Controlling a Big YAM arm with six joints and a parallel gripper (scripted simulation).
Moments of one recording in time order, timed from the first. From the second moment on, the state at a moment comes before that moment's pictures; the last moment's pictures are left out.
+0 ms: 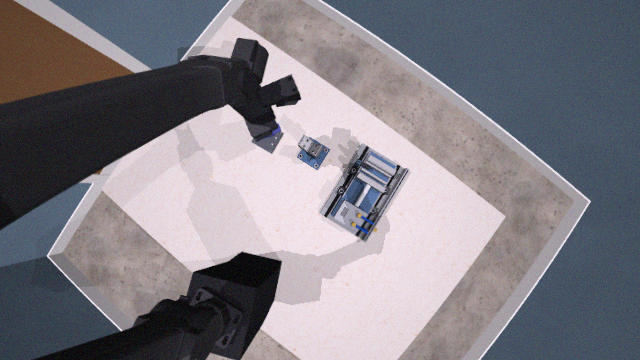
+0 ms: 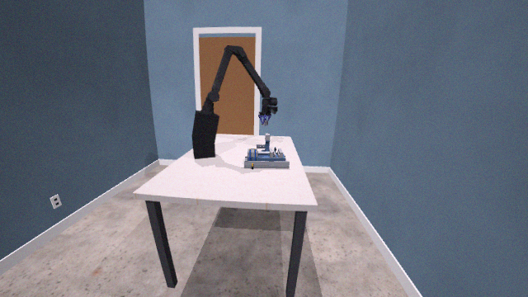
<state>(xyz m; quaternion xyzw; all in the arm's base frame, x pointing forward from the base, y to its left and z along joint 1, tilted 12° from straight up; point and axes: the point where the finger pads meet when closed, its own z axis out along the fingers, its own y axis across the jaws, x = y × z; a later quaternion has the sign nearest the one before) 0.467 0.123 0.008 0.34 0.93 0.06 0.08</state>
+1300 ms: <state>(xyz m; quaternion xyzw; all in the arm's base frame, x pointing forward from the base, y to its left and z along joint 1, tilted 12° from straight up) 0.474 0.082 0.007 -0.02 0.99 0.02 0.10</state>
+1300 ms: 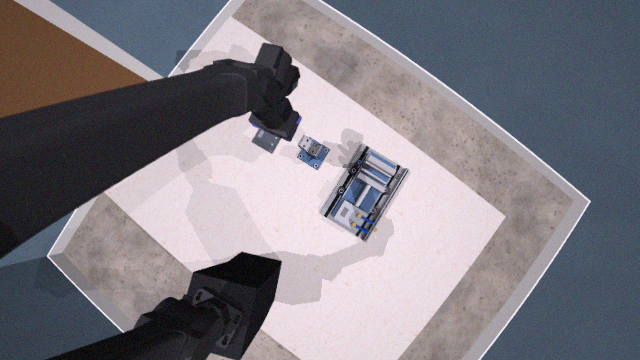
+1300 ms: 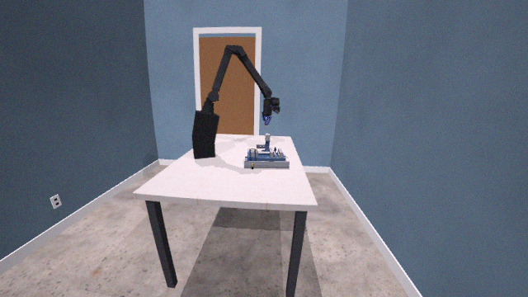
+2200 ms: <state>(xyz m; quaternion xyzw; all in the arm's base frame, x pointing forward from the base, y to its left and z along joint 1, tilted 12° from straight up) 0.476 0.052 0.006 -0.27 0.96 0.00 0.10</state>
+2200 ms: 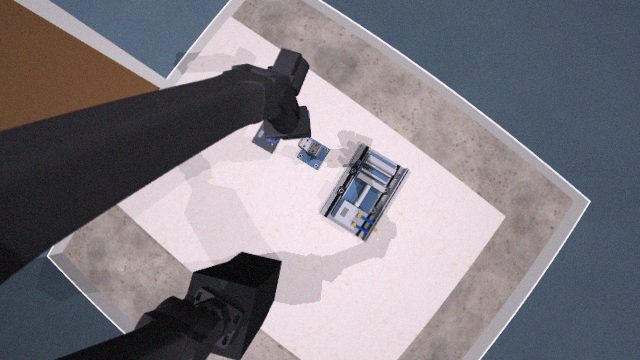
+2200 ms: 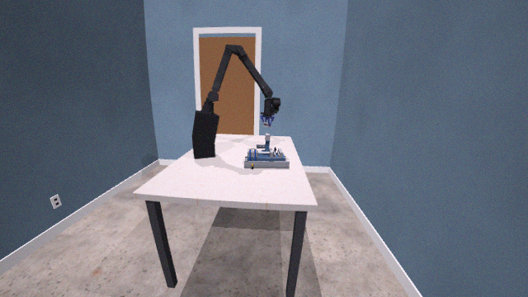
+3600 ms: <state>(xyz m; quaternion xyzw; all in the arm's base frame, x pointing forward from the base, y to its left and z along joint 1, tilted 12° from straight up) 0.477 0.021 0.005 -0.54 0.83 -0.03 0.10</state>
